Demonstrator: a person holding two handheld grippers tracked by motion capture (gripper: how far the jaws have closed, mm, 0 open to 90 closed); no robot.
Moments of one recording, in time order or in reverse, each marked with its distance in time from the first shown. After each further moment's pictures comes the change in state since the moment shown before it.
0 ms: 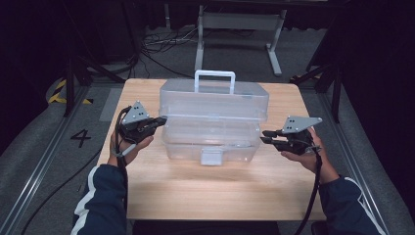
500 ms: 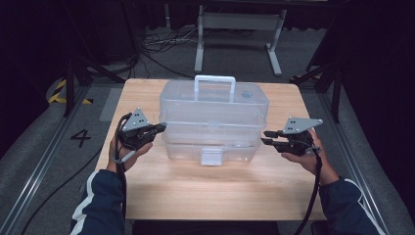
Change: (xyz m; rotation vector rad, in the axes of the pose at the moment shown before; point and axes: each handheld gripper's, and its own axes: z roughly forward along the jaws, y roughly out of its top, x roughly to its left) left arm -0.009 -0.013 -0.002 0.042 -0.004 0.012; right arm -0.001 -0.009 0.001 -0.001 -0.014 0.034
